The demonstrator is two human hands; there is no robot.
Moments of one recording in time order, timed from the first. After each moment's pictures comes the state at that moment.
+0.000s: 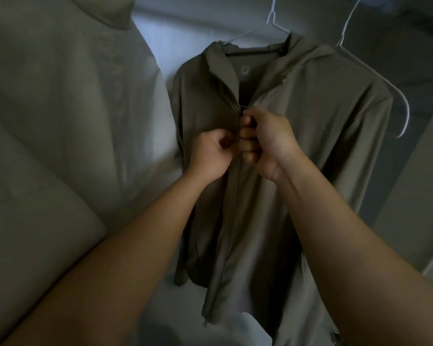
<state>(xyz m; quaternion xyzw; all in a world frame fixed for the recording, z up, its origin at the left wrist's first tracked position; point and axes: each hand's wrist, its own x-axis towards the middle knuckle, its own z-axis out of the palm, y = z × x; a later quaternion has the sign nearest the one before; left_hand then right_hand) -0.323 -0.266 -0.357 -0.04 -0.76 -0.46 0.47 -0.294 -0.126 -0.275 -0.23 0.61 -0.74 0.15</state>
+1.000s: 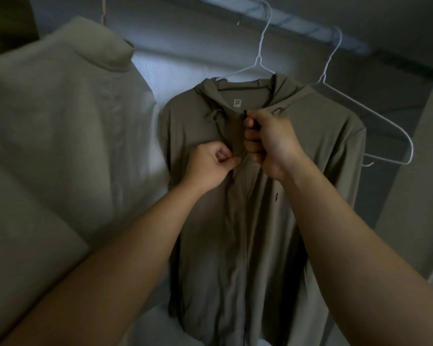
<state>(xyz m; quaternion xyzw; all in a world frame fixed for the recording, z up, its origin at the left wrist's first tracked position) -0.326 -0.269 -0.321 -0.01 -0.78 -0.45 0.44 -0.318 -0.117 -0.234 -0.33 0.61 -0.72 0.08</state>
